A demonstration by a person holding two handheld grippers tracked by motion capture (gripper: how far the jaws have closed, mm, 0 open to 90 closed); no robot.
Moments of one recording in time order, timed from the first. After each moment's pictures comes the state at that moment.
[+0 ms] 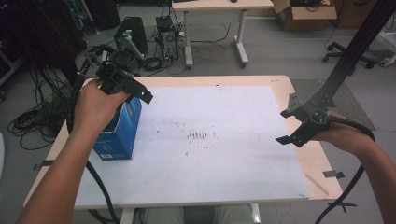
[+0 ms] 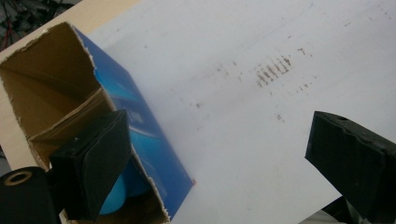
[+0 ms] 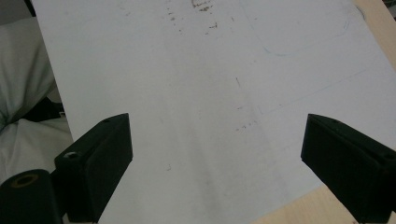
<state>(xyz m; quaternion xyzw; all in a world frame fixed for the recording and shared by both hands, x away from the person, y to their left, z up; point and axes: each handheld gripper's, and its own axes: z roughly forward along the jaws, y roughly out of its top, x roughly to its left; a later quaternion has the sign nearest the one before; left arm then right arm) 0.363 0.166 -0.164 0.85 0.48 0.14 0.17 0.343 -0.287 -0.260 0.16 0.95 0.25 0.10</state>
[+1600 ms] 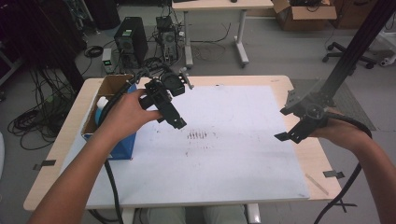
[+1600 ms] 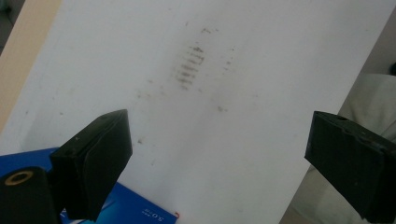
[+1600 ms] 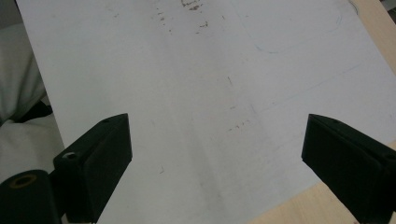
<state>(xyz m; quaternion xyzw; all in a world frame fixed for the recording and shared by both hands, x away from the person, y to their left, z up) 0.348 0.081 -0.195 0.96 0.23 0.09 0.14 0.353 -0.286 -0.260 0.17 0.95 0.25 0.10</state>
